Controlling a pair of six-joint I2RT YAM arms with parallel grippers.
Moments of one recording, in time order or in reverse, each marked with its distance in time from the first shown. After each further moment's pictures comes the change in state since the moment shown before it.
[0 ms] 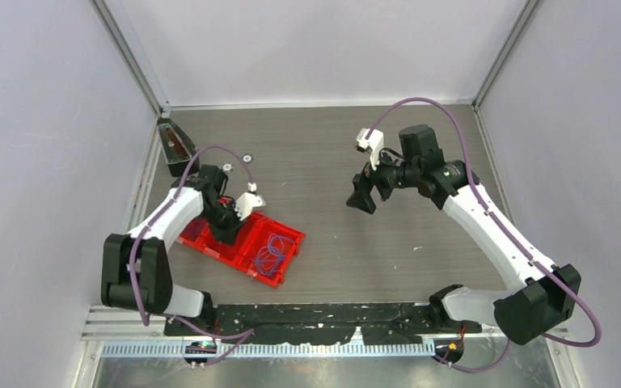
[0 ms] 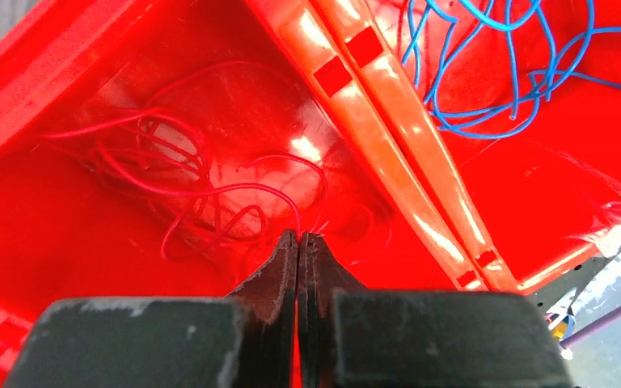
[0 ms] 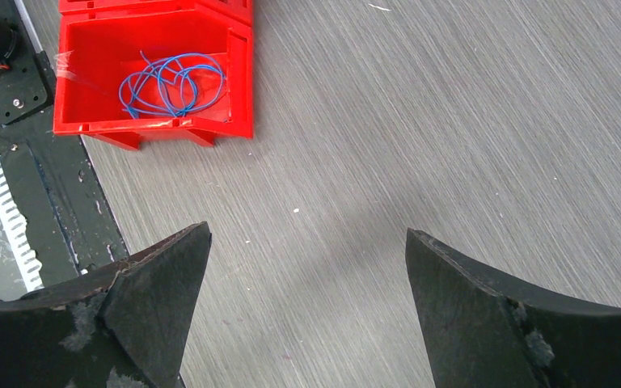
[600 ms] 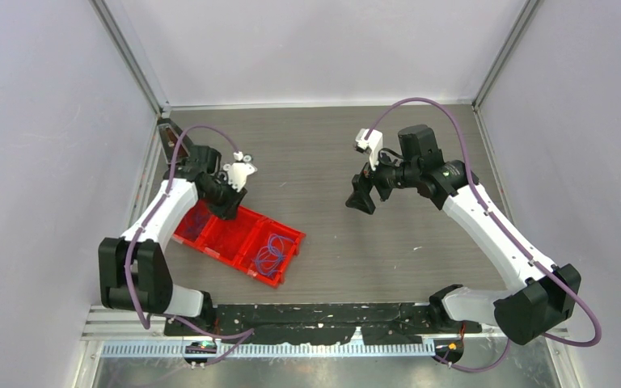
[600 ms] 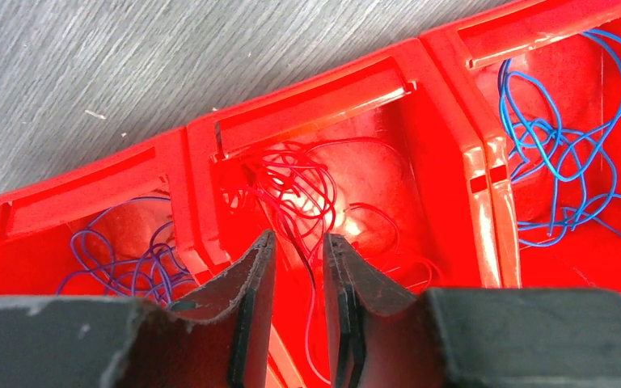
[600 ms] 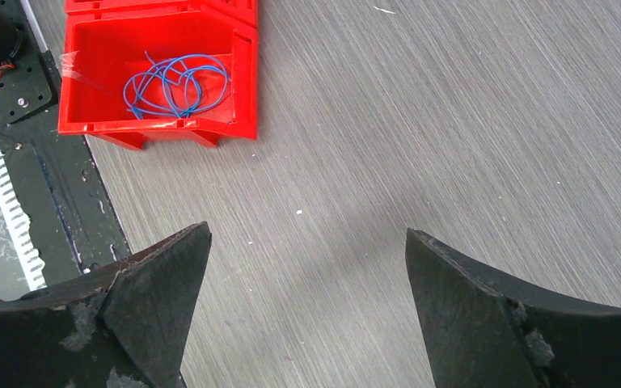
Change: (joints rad) left arm 0.029 0.008 0.131 0.134 -0.057 -0.268; right arm 0.006 0.001 0.002 0.000 -0.004 0.000
